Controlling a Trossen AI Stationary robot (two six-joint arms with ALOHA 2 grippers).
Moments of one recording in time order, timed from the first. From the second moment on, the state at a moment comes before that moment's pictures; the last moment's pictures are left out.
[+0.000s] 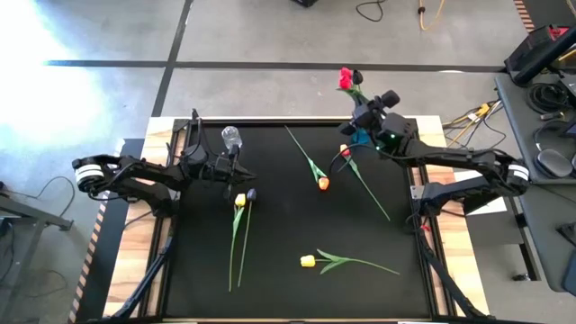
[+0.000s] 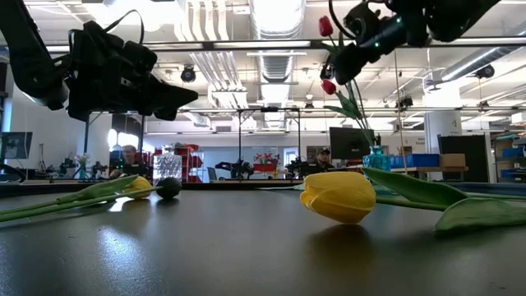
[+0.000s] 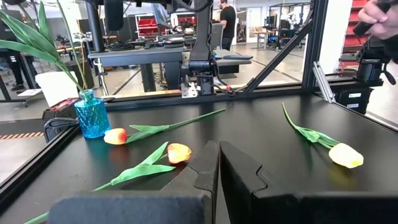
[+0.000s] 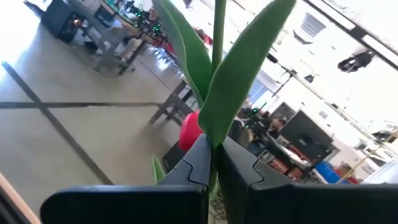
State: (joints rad) left arm 0.48 1.29 0.17 1.09 0.58 0.10; right arm -0.46 1.21 0.70 0.63 0.71 -0.78
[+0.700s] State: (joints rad) left arm 0.48 1.29 0.17 1.09 0.58 0.10; right arm -0.57 1.21 0.61 0.64 0.68 -0.67
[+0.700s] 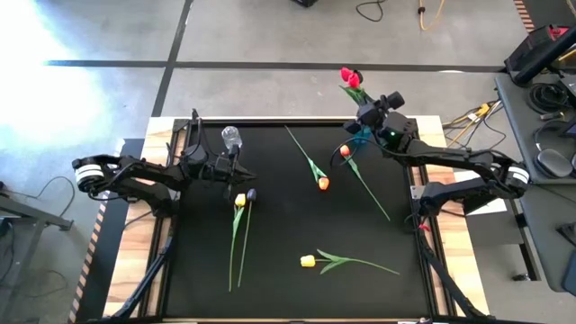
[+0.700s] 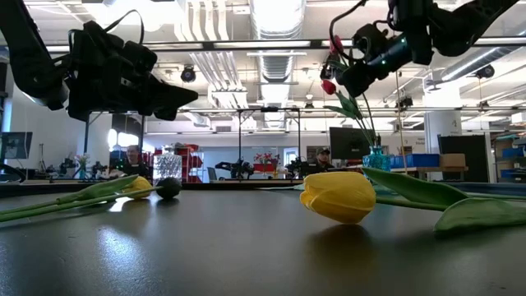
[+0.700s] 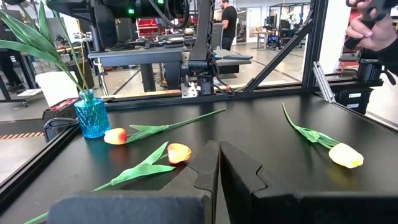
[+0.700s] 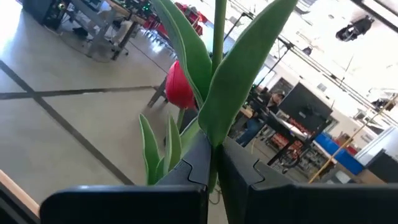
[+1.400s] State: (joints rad) left arm 0.48 1.29 0.17 1.09 0.58 0.10; right arm -0.58 1.22 0.44 0.93 0.81 -0.60
